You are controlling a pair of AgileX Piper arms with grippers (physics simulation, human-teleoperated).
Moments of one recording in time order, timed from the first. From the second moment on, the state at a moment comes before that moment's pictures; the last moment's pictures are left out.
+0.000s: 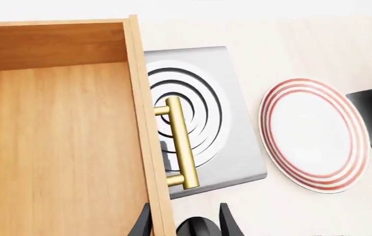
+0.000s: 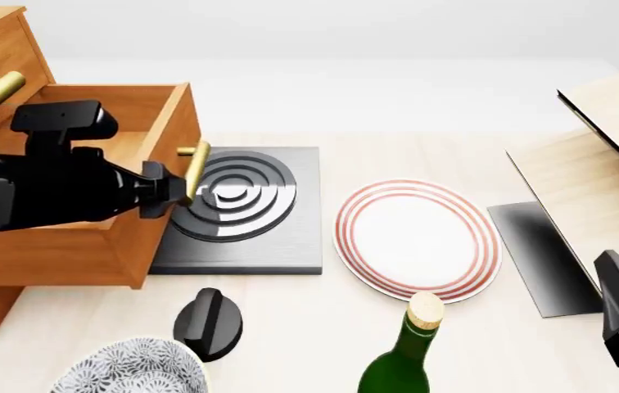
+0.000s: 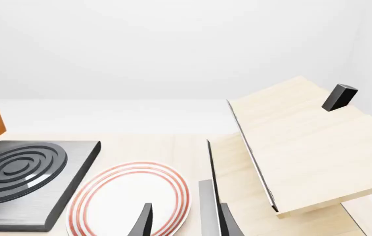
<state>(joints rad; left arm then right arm) -0.37 1.12 -0.72 0.35 -0.28 0.01 0.01 0.00 0.01 0.00</state>
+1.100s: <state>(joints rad) -0.42 0.96 -0.75 0.41 -0.19 0.01 0.01 0.00 0.01 0.00</state>
